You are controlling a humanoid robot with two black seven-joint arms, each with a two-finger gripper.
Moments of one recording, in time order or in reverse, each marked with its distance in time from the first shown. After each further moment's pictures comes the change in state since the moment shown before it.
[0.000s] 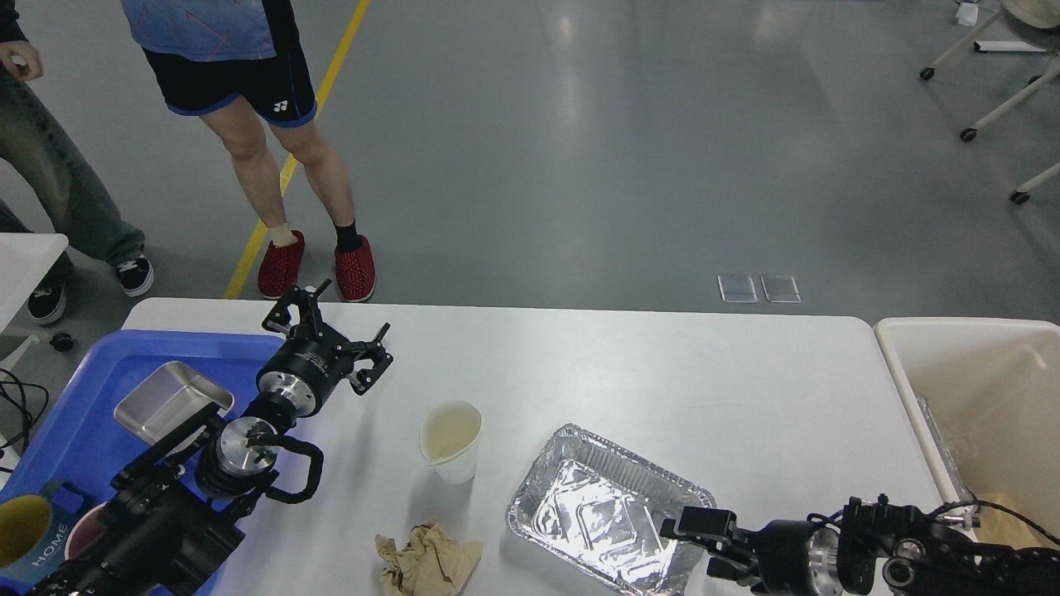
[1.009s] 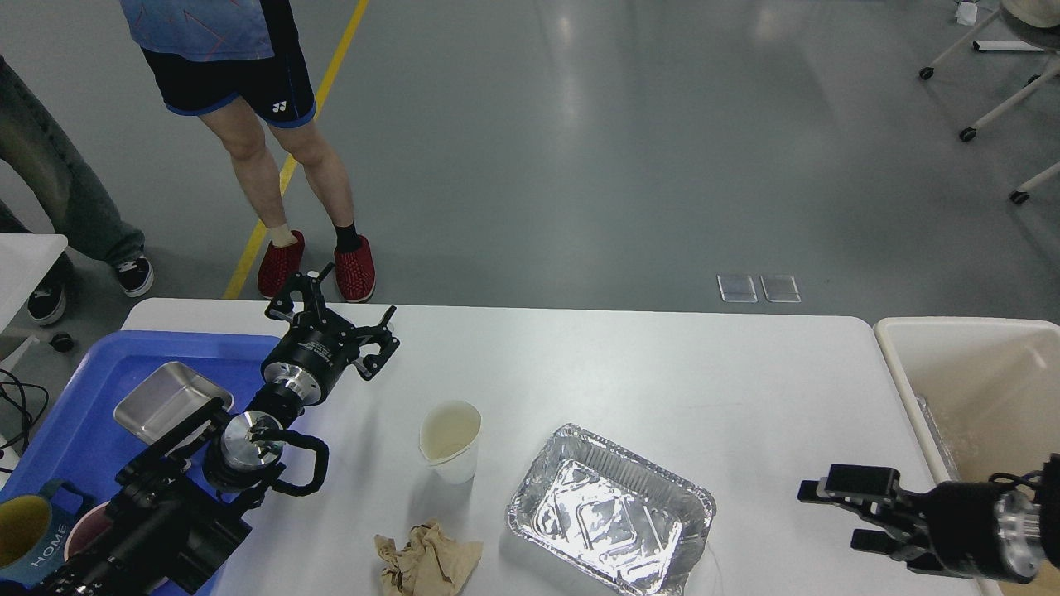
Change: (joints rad) left arm -0.013 -0.016 -0.009 -0.001 -0.002 -0.048 -0.029; right arm 0.106 -0.518 0.018 0.315 0.116 0.118 -0.001
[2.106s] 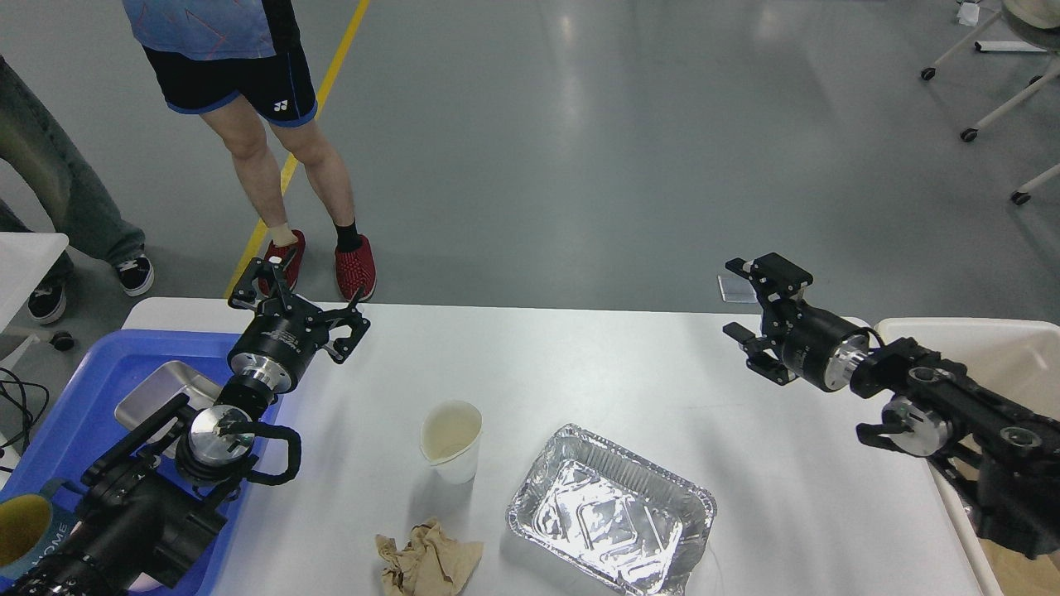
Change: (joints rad) left arm 0.008 0.038 -0.067 0.002 -0.017 -0.064 -0.007; right arm -0.007 0.656 0.520 -0.718 0.167 -0.041 0.066
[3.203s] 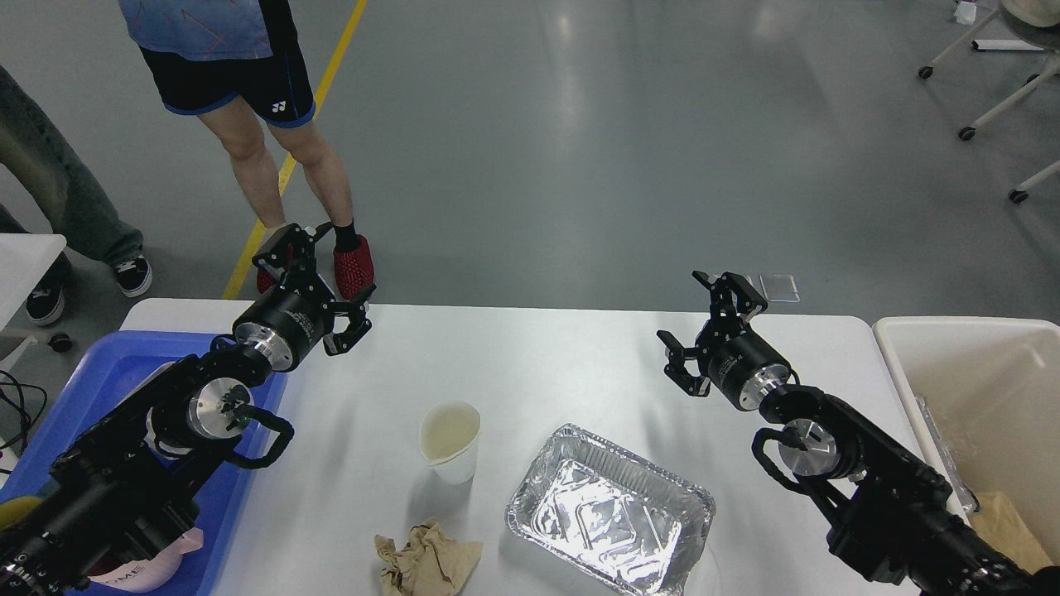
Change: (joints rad) left arm -0.054 0.092 0.100 -0.102 0.217 0.153 0.106; right arm -0.088 0.401 0.305 -0.238 0.164 -0.013 0.051
